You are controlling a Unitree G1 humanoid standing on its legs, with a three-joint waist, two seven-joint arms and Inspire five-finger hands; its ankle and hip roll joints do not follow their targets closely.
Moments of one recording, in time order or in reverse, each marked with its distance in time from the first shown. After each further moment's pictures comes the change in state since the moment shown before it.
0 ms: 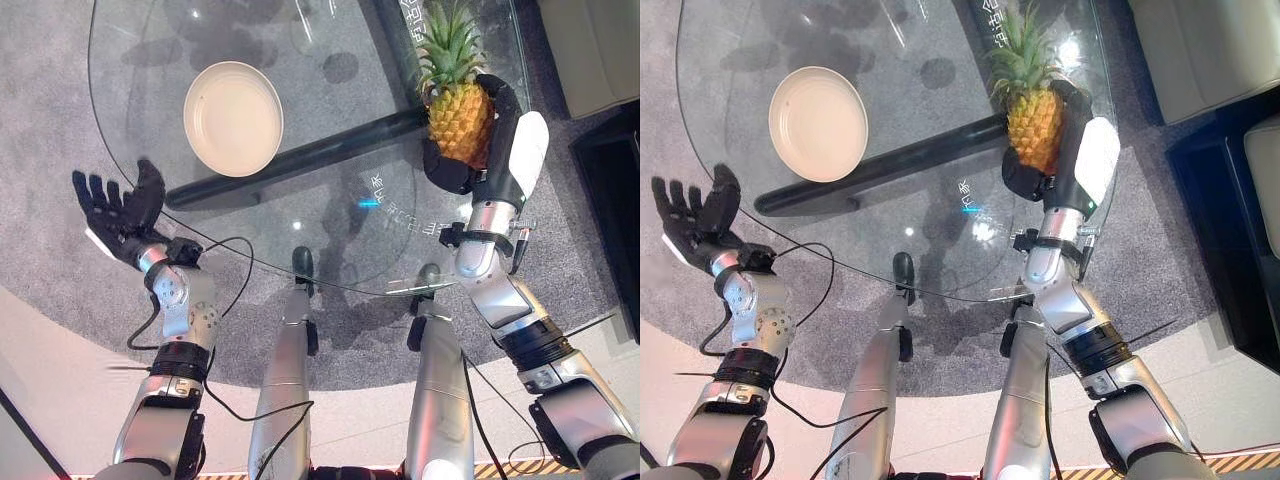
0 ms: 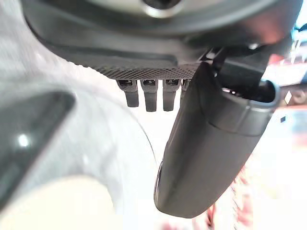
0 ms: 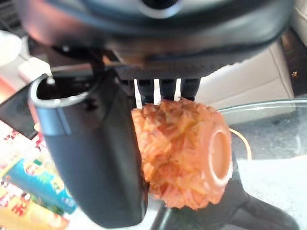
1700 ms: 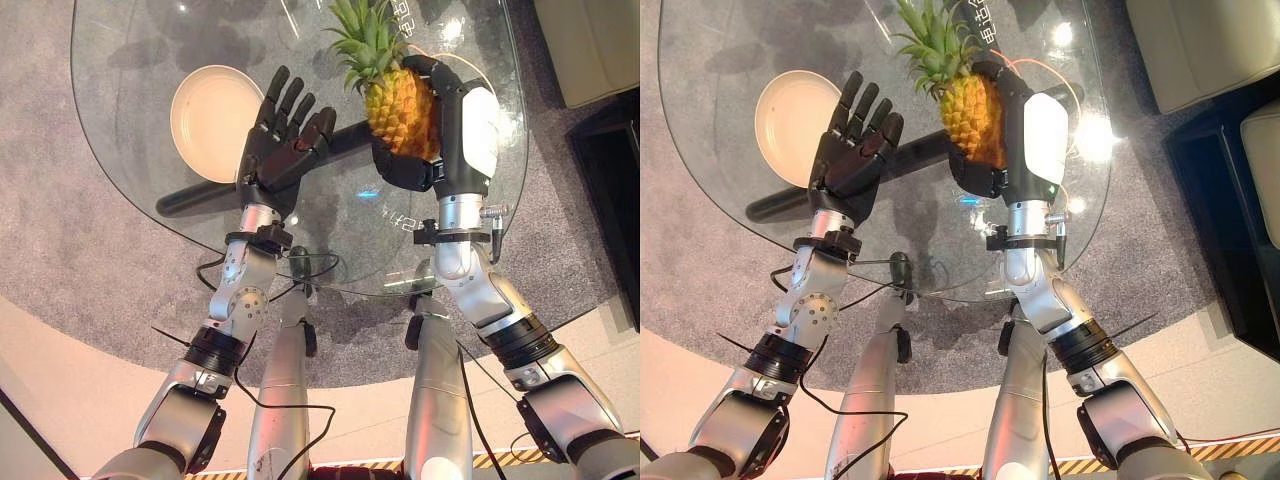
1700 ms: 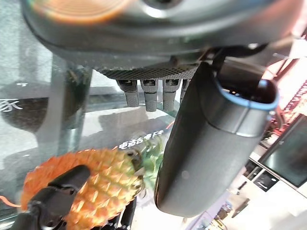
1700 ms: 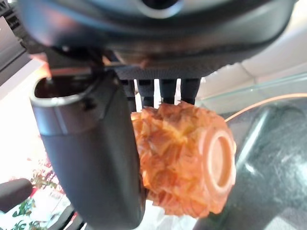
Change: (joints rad) left arm -0.093 -0.049 -0.266 -0.210 -0.234 0.339 -0.588; right arm -0.045 0.036 0.076 -0.034 -0.165 -0.132 0.165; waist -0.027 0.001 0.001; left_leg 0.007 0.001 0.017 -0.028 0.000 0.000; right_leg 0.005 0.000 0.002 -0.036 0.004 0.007
